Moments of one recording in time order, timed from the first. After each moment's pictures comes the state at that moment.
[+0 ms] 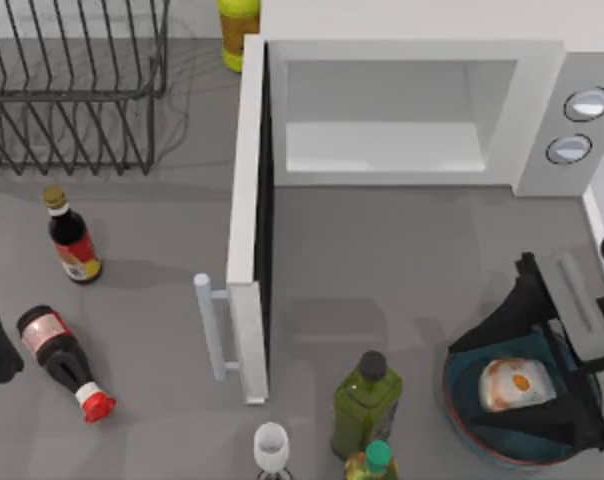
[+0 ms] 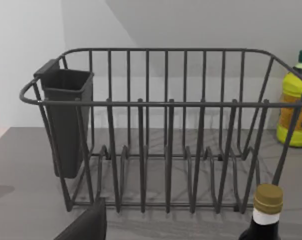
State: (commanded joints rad) left arm 0.00 0.00 0.00 0.00 0.00 0.00; right arm 0.12 2.03 0.78 -0.54 -1.26 -1.70
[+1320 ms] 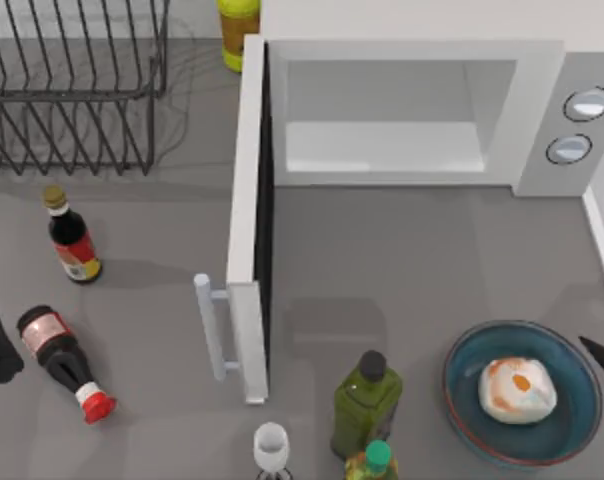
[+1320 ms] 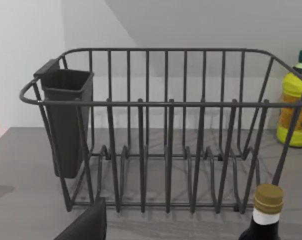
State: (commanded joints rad) left arm 0.00 0.00 0.00 0.00 0.00 0.00; right arm 0.04 0.64 0.30 -0.20 -0.47 -0.60
